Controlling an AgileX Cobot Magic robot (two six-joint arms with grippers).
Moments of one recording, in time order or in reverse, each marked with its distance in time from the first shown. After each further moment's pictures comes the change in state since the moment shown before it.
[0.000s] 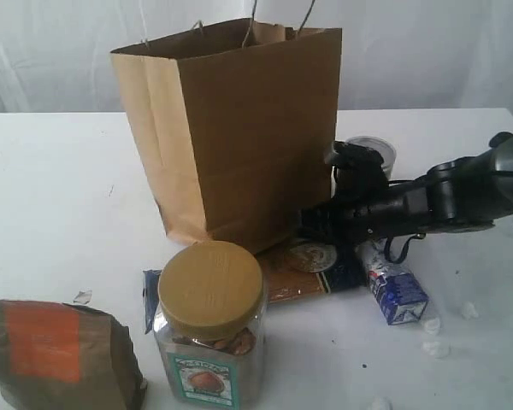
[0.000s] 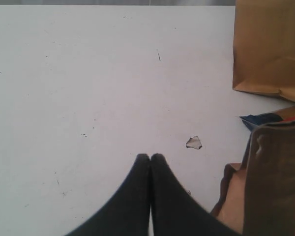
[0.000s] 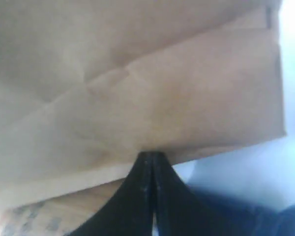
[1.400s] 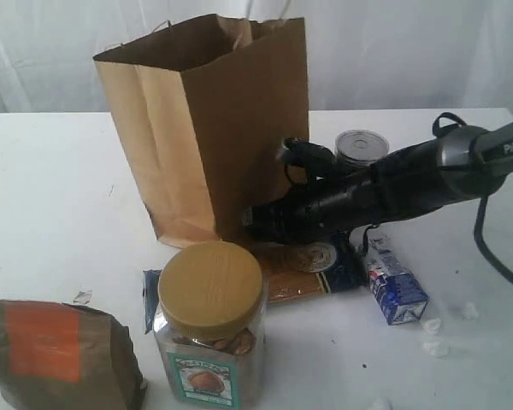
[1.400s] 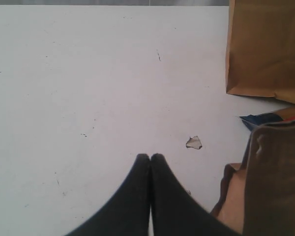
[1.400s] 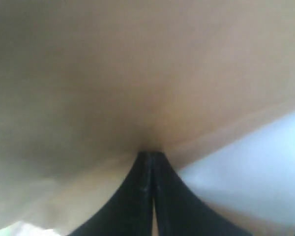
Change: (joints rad) left arm 0.000 0.000 0.000 0.000 0.000 0.000; right arm 0.155 0.032 -0.123 -0.201 -0.047 0.323
